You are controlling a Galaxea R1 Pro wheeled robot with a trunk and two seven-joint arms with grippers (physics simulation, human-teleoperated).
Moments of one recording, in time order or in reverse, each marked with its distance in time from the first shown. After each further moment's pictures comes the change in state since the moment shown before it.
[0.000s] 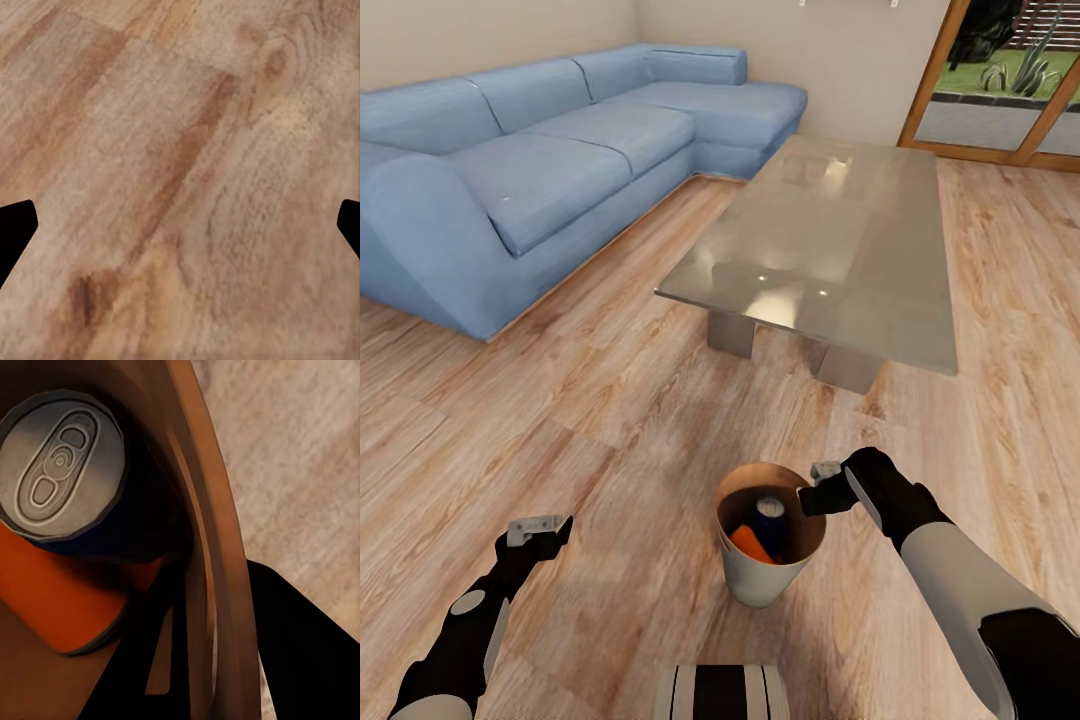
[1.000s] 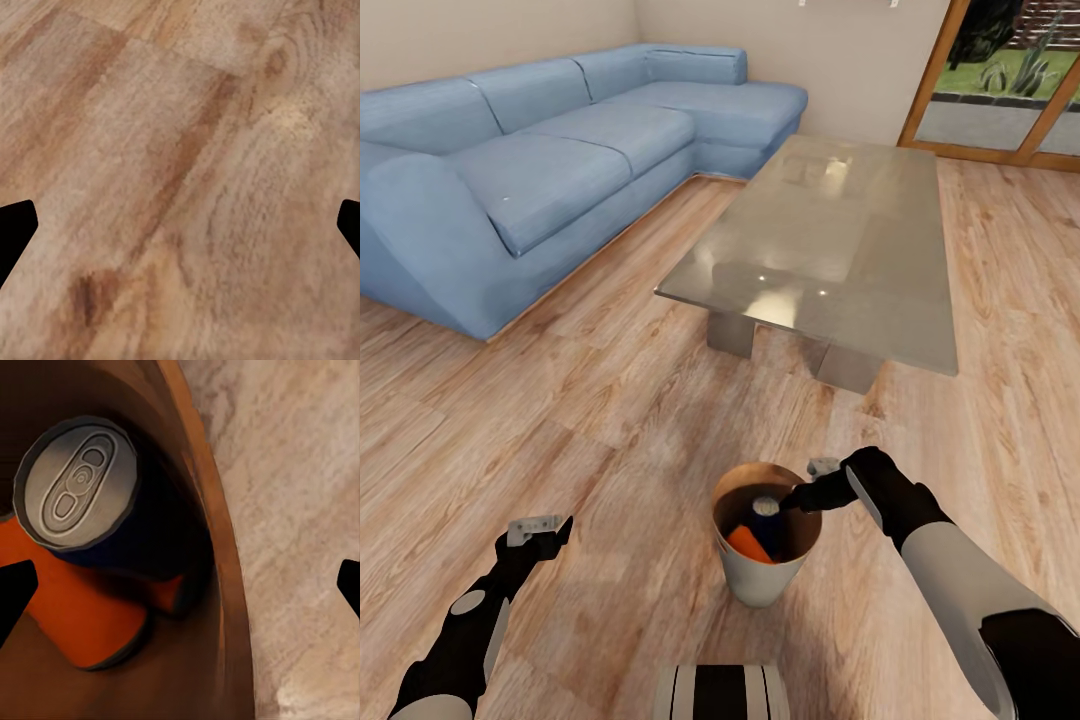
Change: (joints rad) left arm 0.000 0.000 0.000 0.000 -0.001 0.000 0.001; right arm 0.000 -0.002 -0.003 -0.004 -0.010 -0.049 0.046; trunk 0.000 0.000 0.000
